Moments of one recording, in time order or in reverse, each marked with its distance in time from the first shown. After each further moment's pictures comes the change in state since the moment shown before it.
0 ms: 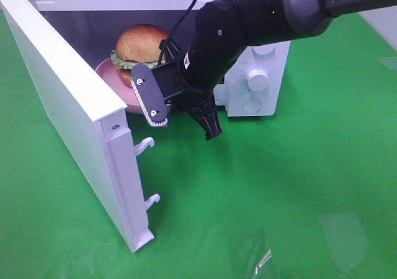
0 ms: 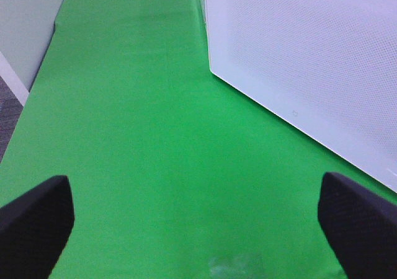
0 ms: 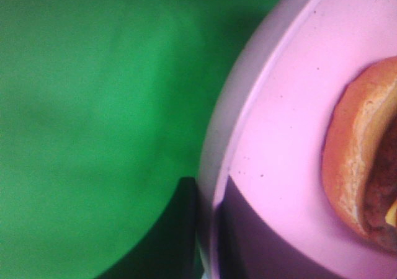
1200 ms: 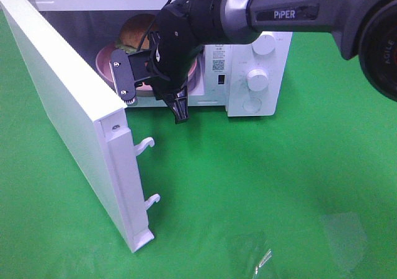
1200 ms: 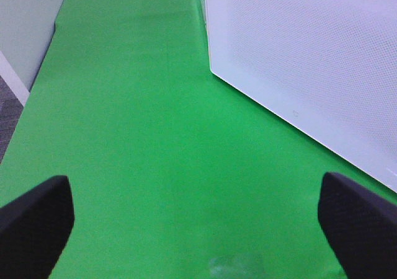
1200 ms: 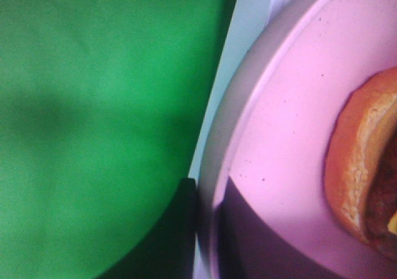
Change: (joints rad) left arm 0.000 0.000 0.000 0.000 0.000 0.000; right arm 0.012 0.267 -0.399 -0.115 0.126 0.226
